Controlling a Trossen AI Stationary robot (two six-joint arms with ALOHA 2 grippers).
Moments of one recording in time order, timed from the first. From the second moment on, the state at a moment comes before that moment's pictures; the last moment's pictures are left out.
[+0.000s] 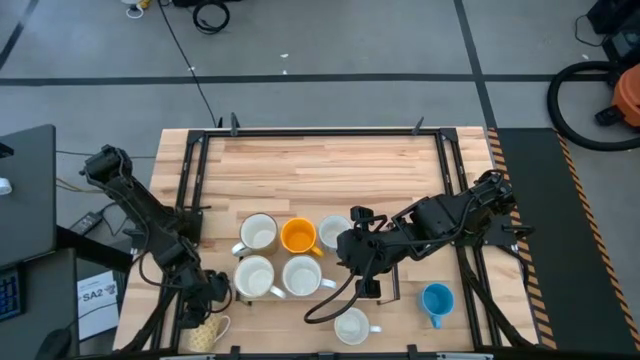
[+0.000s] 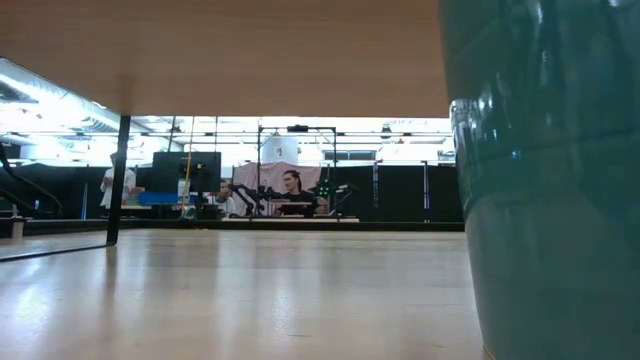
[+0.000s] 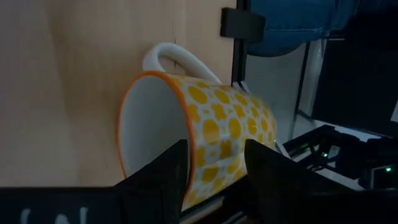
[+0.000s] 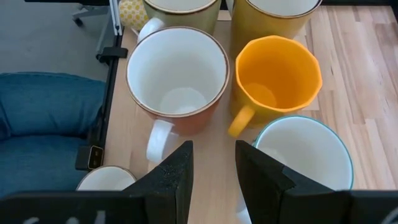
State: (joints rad) left arm -0.91 1.19 0.61 -0.35 0.34 -1.04; right arm 0.48 1.86 2.19 -1.25 0.29 0.37
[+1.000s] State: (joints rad) left arm -0.95 1.19 0.61 -0.34 0.38 -1.09; right arm 0.48 1.86 2.19 -1.24 0.29 0.37
